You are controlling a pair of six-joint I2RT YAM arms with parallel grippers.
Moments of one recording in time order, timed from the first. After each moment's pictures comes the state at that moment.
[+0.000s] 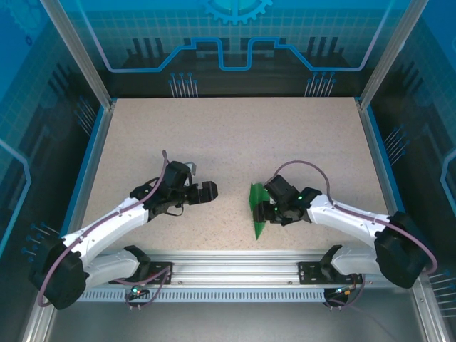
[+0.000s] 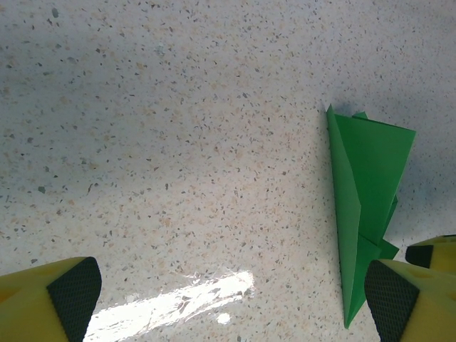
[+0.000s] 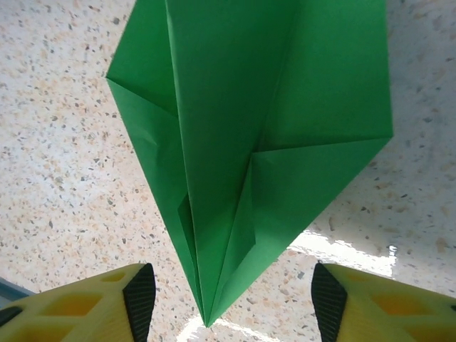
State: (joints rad) left arm -0.55 1.10 0.68 -0.44 0.12 -0.72; right arm 0.75 1.27 0.68 -0.58 -0.11 0.74
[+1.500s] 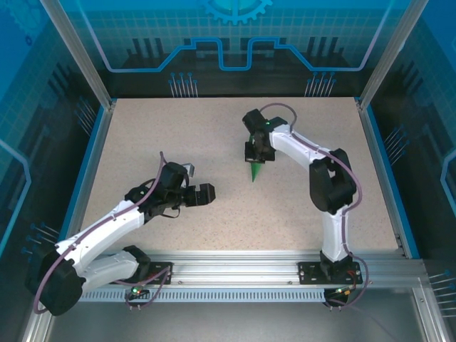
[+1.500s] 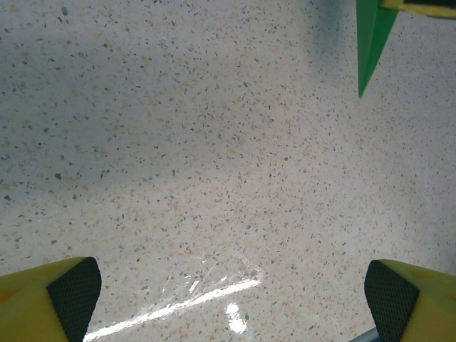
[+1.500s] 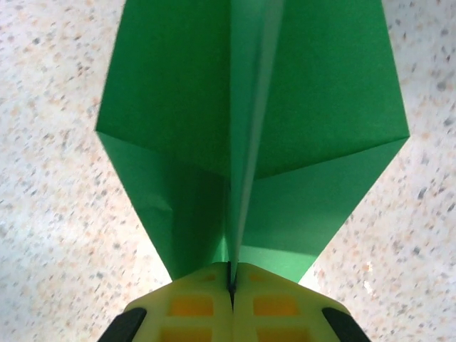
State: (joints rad) left arm -0.55 1.05 0.70 -0.52 0.12 -0.68; right arm 0.50 2.07 1.72 -0.98 0.01 0.53
